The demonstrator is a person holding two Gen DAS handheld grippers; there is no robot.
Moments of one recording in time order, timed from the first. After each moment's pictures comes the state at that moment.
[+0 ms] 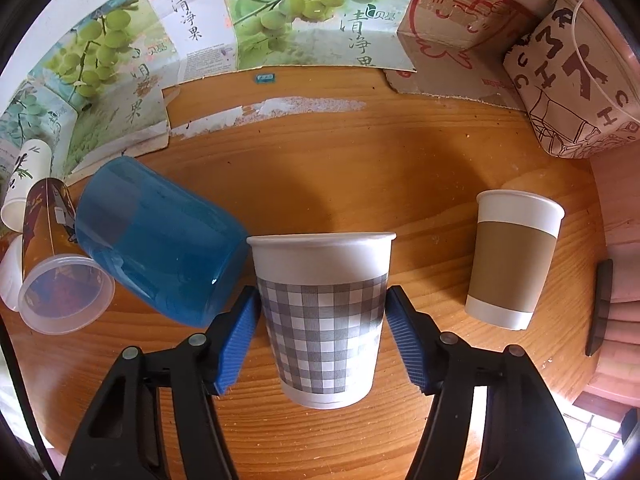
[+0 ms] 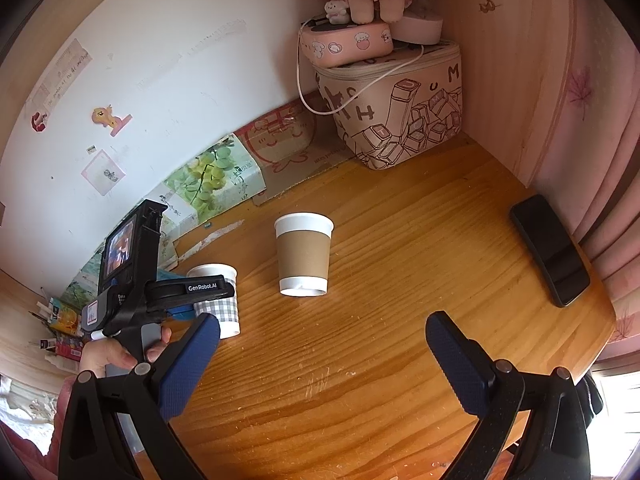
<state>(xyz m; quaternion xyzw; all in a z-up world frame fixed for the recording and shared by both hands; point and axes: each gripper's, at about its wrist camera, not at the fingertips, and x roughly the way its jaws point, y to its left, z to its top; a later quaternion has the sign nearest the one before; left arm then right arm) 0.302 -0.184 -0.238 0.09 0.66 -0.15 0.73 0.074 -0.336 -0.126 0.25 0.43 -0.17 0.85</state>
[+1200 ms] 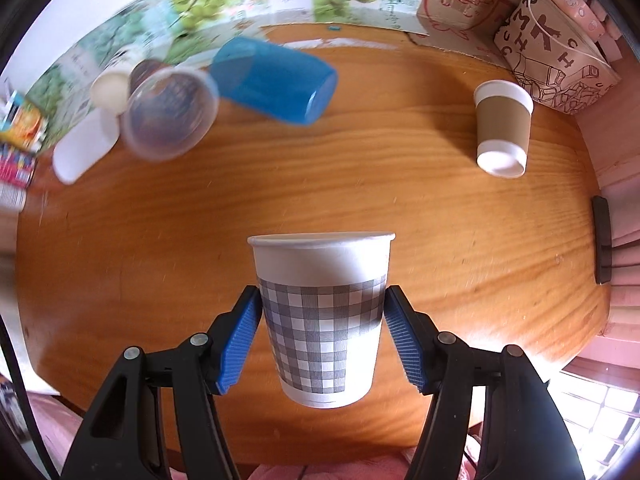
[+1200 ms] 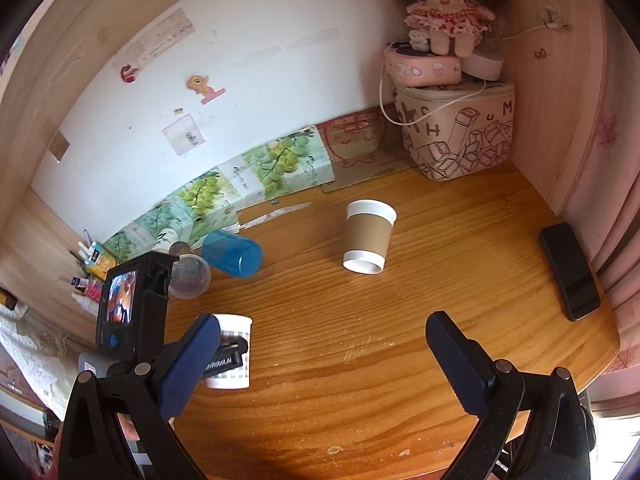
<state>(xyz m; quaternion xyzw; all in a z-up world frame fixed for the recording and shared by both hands) 0.163 -0.100 -0.192 0.08 0.65 -0.10 0.75 0.031 -0.280 -0.095 0.20 0.41 -0.07 0.89</state>
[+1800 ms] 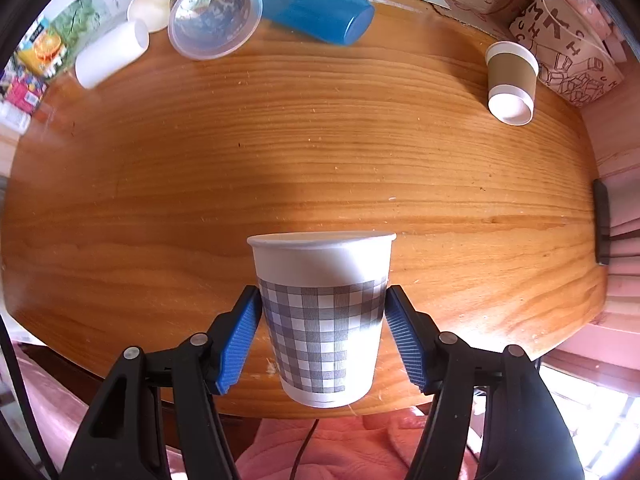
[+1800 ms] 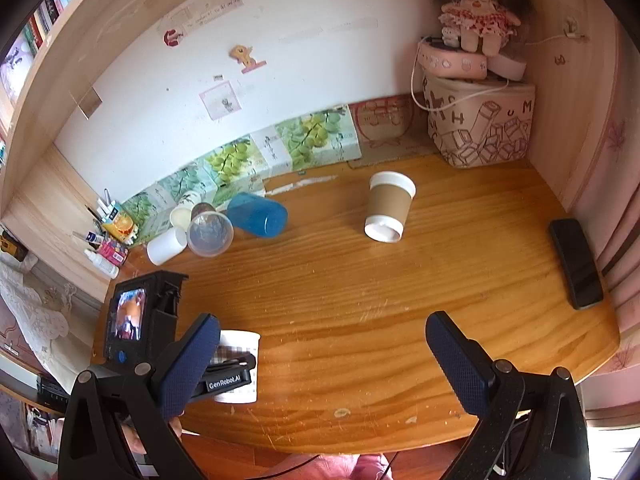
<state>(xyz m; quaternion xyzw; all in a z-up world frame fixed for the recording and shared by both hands) 0.101 -0.067 -0.210 0.02 0.67 -0.08 0.73 -0.002 -0.249 -0.101 0.16 0.43 -0.03 0.89</state>
